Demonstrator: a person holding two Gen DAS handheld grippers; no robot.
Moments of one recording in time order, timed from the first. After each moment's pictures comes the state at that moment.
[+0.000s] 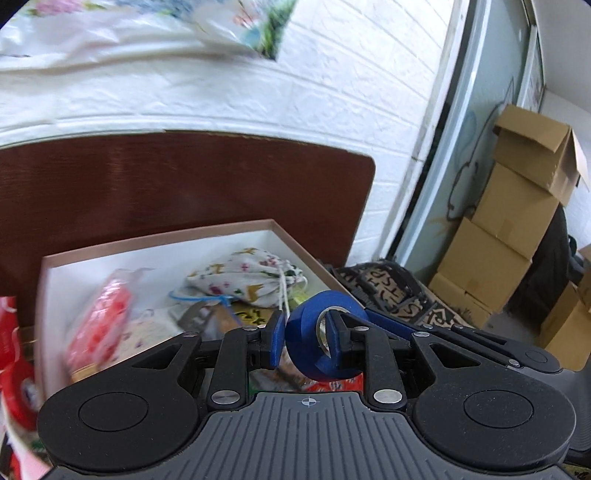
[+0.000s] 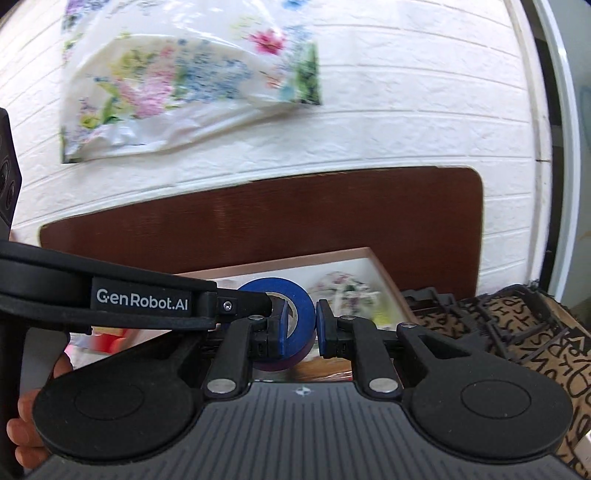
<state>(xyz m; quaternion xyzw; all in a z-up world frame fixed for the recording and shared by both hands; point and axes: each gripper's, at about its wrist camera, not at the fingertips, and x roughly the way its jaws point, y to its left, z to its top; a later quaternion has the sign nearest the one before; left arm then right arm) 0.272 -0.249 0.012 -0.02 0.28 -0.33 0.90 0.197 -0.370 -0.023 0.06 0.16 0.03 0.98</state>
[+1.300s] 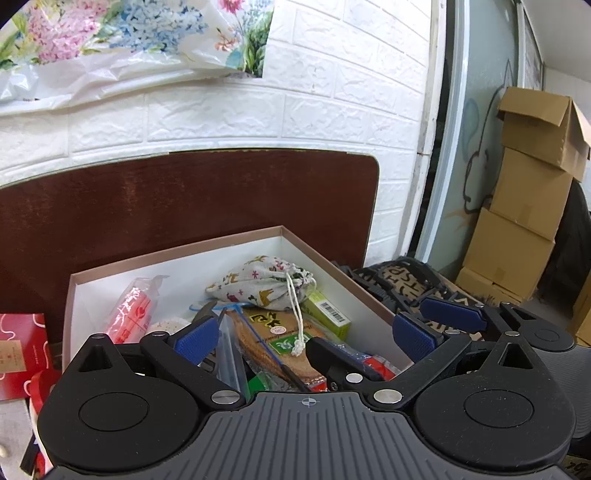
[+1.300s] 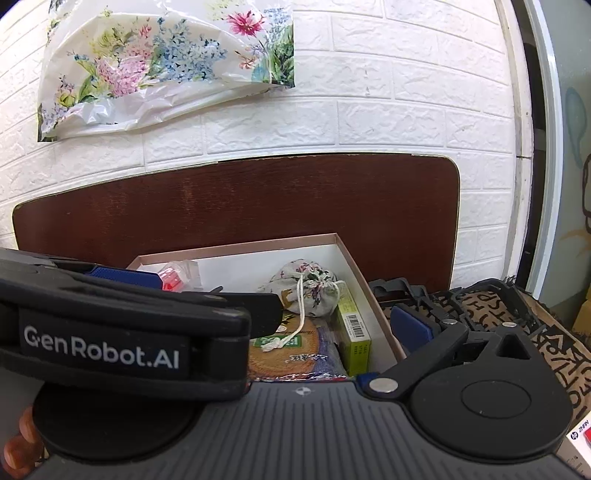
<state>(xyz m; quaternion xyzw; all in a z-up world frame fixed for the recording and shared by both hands) 0.229 -0.249 0.012 0.03 0.24 -0.29 0.93 0.194 -0.370 -0.032 0.04 0.17 0.01 0.99</state>
